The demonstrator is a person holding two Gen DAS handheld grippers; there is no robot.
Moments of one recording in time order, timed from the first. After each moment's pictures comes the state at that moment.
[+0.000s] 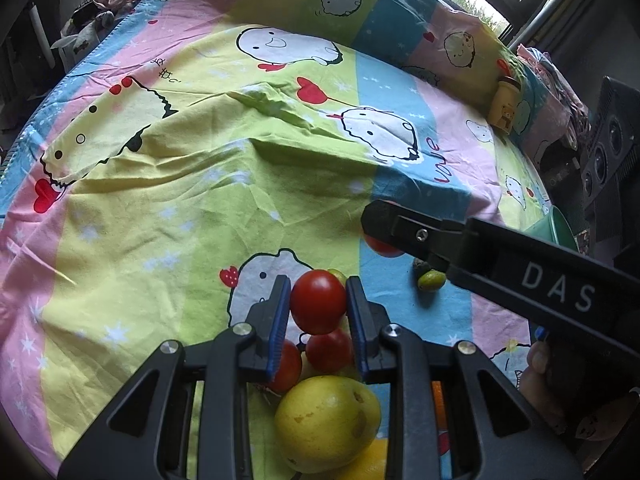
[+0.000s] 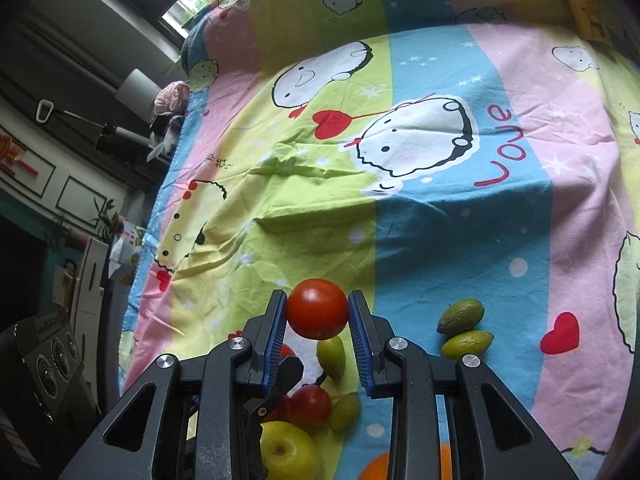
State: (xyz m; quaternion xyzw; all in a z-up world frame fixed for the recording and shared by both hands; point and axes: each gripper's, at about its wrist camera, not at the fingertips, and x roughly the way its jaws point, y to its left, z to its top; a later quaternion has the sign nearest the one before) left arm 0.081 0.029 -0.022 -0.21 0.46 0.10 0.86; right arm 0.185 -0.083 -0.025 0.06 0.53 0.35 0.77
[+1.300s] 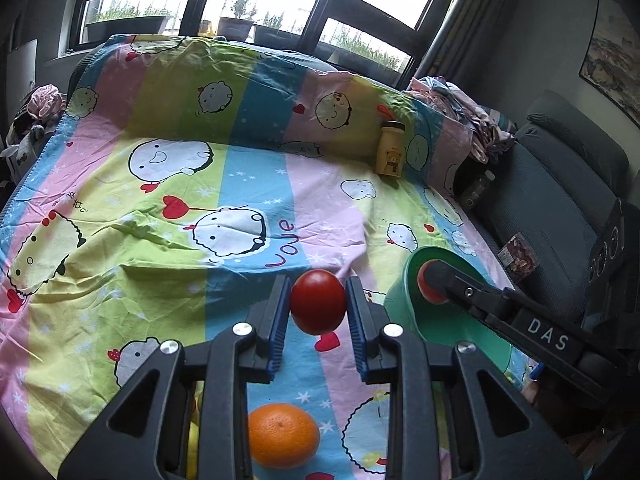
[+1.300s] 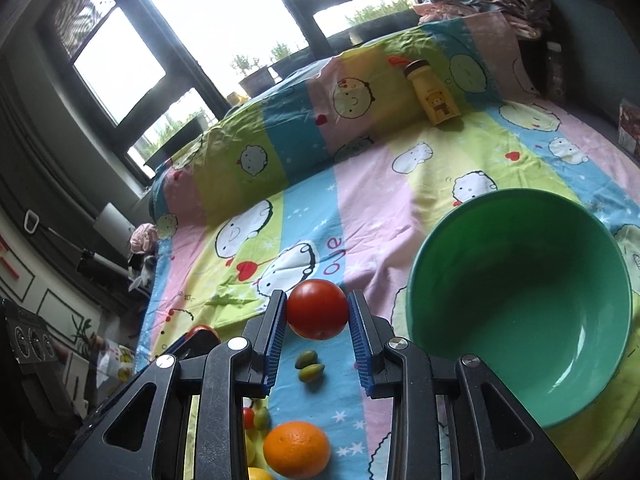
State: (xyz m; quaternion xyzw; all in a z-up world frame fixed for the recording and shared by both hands) left arm 0.104 -0.072 0.068 -0.17 0.34 -0.01 0.93; right arm 0.160 -0.247 0.054 0.17 0.37 0.21 0.89
